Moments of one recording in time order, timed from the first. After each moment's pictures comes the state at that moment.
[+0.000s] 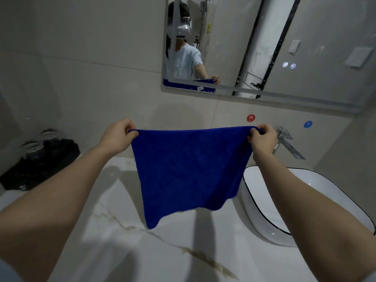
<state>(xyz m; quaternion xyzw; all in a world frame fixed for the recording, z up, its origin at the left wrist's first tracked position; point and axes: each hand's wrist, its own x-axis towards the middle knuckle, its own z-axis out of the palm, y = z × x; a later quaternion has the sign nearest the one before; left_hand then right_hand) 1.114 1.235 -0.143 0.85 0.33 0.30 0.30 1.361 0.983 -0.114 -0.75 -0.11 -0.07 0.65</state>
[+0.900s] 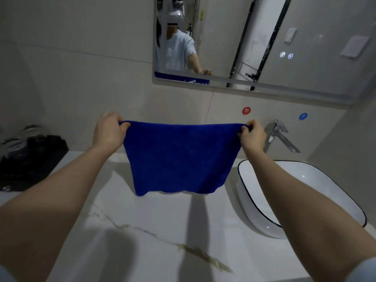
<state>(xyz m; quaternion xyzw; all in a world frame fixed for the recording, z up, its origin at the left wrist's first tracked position) 1.137 1.235 -0.147 0.82 0.42 0.33 0.21 1.371 0.995 -0.130 -0.82 -0.17 -0.08 0.54</state>
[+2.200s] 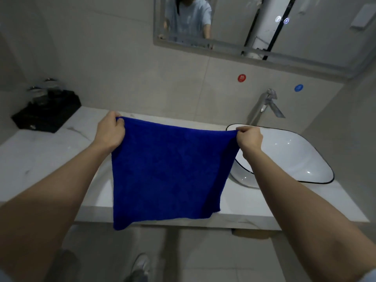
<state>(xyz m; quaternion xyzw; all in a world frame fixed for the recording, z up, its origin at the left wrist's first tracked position) 1.050 1.062 -0.189 0.77 0.46 0.31 0.33 1.302 0.852 -0.174 -0.88 -0.15 0.02 0.44</state>
